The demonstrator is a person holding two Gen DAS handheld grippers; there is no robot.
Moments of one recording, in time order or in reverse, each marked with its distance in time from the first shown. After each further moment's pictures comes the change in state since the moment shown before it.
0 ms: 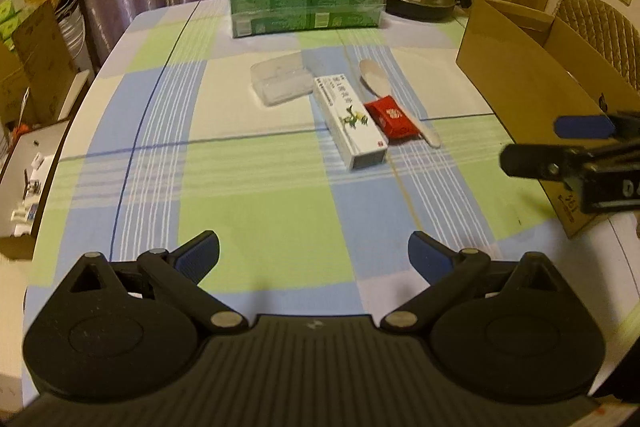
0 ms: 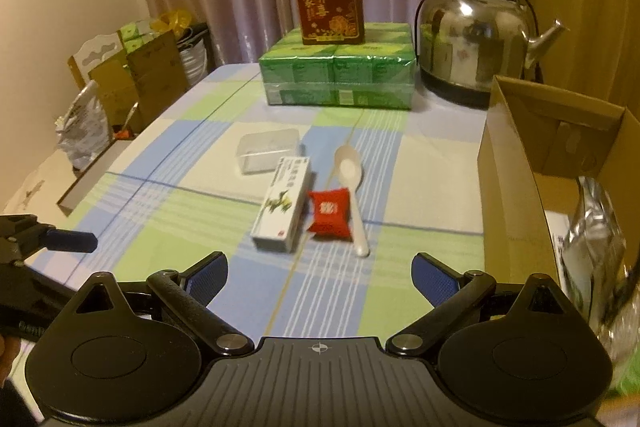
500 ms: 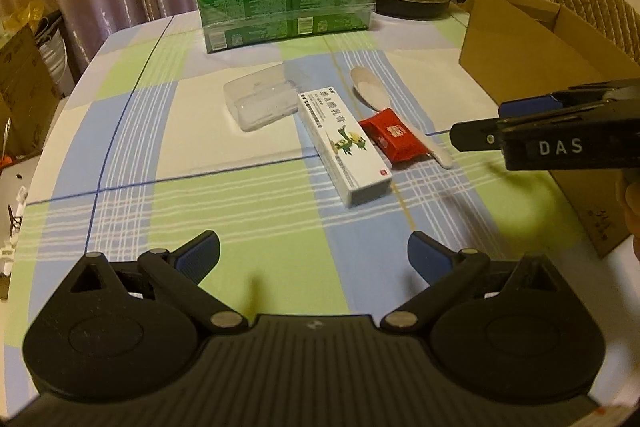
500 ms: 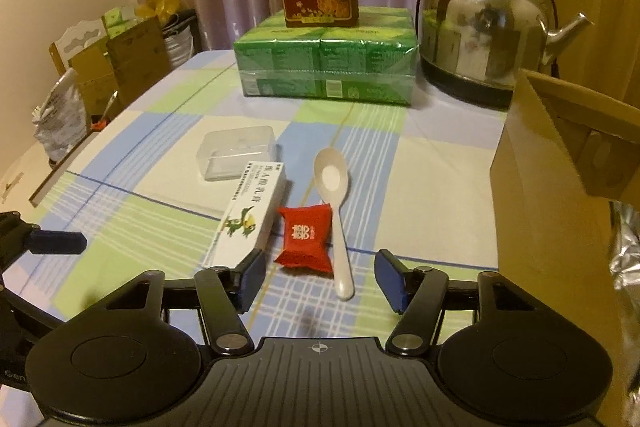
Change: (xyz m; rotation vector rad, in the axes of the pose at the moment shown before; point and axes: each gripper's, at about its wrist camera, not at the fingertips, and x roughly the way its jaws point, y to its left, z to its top) left arm 0.057 -0.008 0.021 0.064 -0.028 0.003; right arm 0.073 -0.018 0.017 -0.027 0.032 -0.029
